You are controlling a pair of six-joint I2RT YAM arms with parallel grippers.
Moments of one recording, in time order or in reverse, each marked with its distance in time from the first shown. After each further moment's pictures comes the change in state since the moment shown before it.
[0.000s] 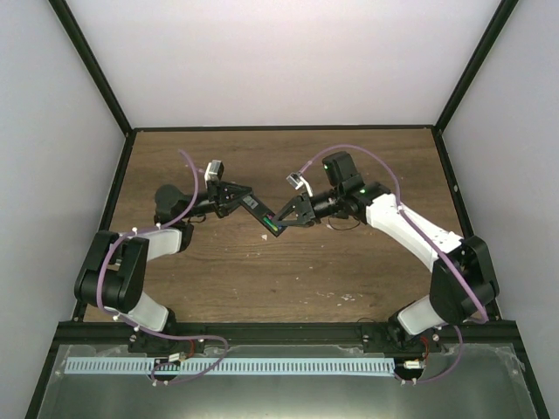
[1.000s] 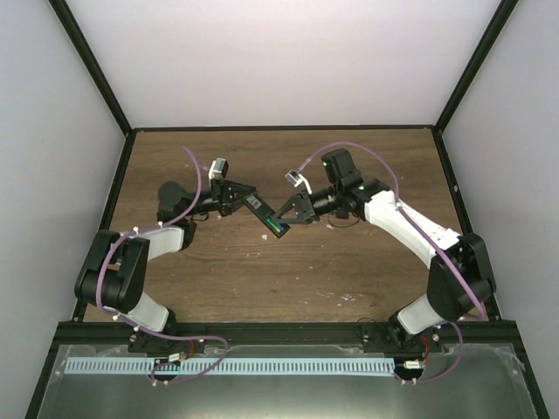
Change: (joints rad) left arm -0.021 0.001 0.034 -0.030 0.006 0.023; right arm -0.005 0.017 0.022 -0.021 -0.024 -0.026
